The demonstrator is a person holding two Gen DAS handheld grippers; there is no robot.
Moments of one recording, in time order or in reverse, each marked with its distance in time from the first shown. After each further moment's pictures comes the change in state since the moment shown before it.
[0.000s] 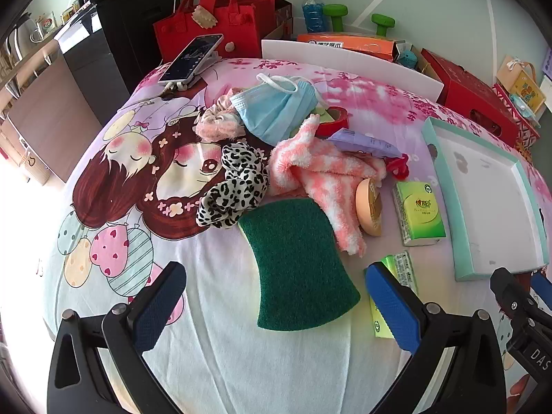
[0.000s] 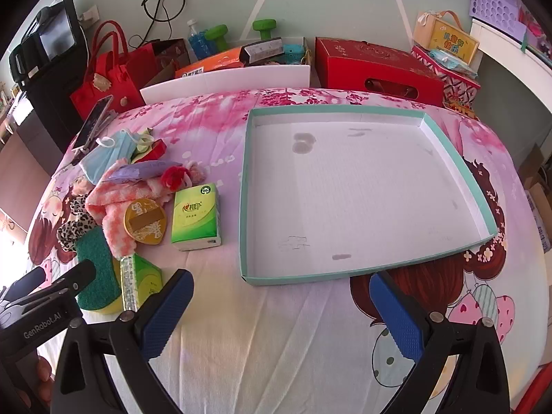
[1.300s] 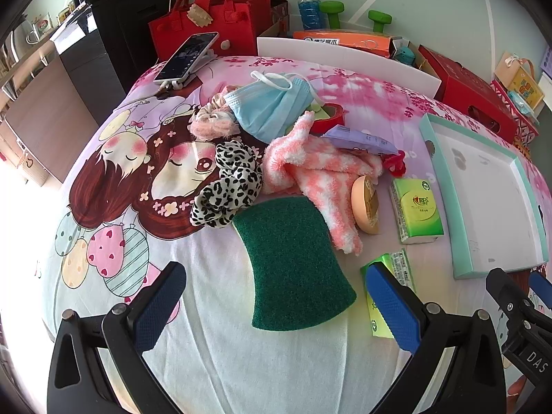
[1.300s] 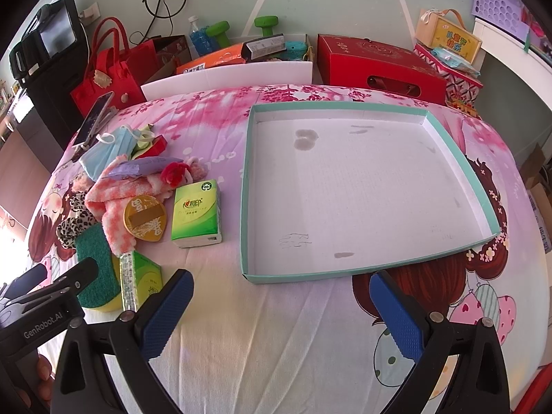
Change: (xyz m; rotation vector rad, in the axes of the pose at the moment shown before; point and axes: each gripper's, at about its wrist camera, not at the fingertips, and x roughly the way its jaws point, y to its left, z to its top) left arm 0.000 -0.007 0.001 0.003 0.011 0.001; right arm 0.003 0.001 0.000 -0.003 0.009 0.002
